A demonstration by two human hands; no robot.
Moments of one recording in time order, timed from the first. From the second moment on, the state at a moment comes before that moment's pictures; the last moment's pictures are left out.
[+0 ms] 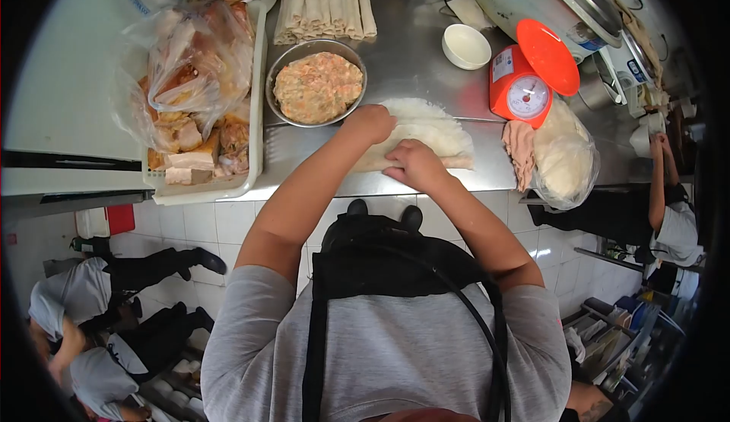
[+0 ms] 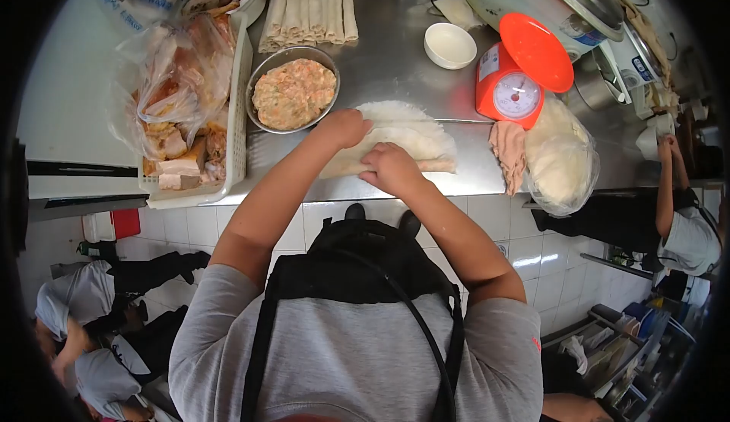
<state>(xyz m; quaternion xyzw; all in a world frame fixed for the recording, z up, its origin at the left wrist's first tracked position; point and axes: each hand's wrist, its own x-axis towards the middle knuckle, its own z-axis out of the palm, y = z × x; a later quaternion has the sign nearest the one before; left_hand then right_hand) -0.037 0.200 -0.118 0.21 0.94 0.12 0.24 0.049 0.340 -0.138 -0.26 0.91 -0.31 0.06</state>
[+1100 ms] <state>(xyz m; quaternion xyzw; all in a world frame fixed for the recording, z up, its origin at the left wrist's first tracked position) -0.041 0.198 -0.114 0.17 0.92 0.19 0.31 0.056 0.290 -0.144 -0.29 0.91 -0.30 -0.01</state>
